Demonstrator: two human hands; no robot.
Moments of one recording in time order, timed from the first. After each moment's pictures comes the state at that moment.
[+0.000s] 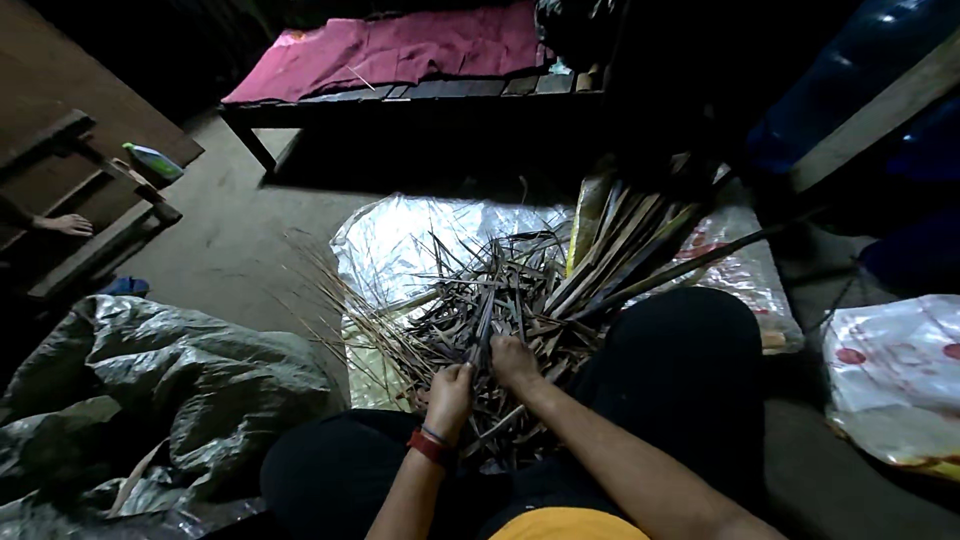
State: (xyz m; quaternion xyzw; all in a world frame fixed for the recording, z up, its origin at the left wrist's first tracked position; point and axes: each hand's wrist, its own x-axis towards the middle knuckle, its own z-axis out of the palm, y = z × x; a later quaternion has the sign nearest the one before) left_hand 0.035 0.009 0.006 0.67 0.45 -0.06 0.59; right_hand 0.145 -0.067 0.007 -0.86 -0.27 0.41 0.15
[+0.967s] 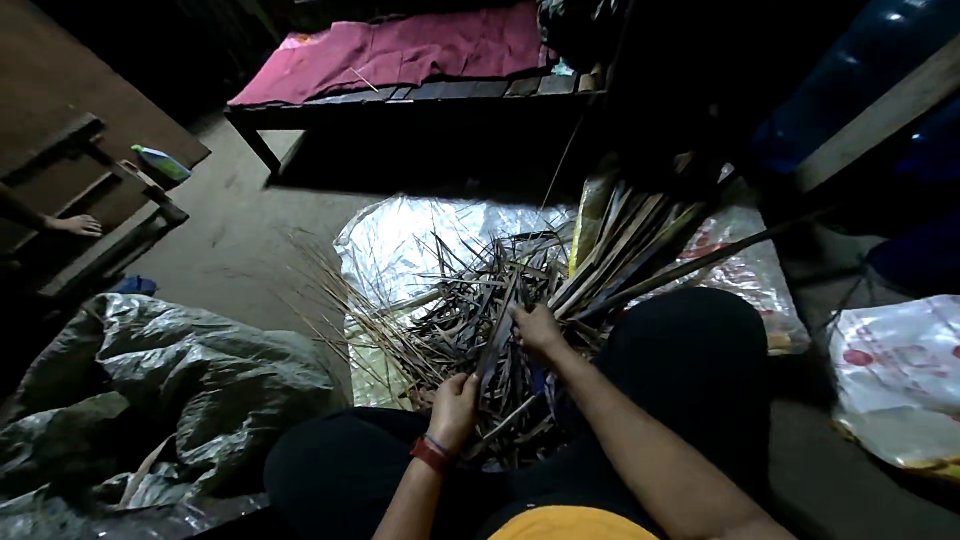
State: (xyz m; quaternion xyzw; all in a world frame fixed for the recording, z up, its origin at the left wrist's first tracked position) left_hand 0.021 0.007 -0.005 0.73 0.40 -0.09 0.54; right_hand 0.189 -0.076 -0.012 -0.76 -0.01 0.42 0.49
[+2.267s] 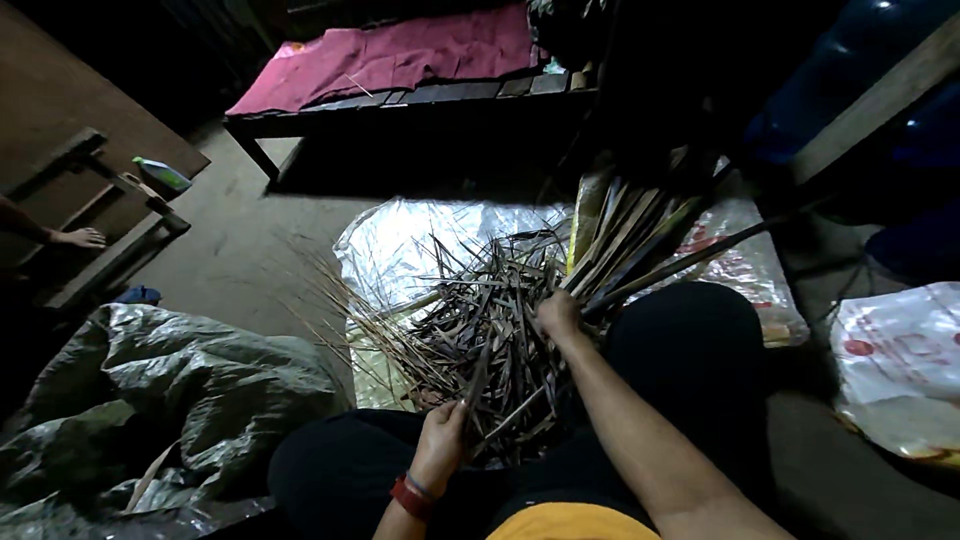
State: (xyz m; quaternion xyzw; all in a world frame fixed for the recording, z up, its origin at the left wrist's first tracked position) left_hand -0.017 -0.007 0.022 0.62 0.43 -0.08 0.65; right_hand 0.224 -0.090 -0.027 -0.90 -0.02 0.31 0.30
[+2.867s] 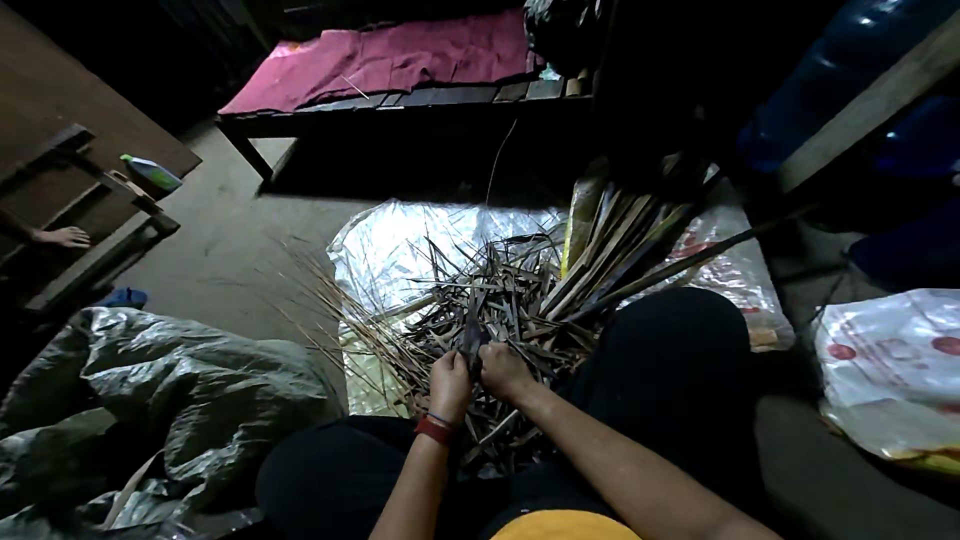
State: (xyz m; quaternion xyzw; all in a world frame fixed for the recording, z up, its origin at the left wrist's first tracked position) left_hand 0.059 0.007 -0.002 0.72 0.44 -0.01 0.53; right_hand 0.145 -0.073 0.004 -0.82 -0.31 0.43 0.21
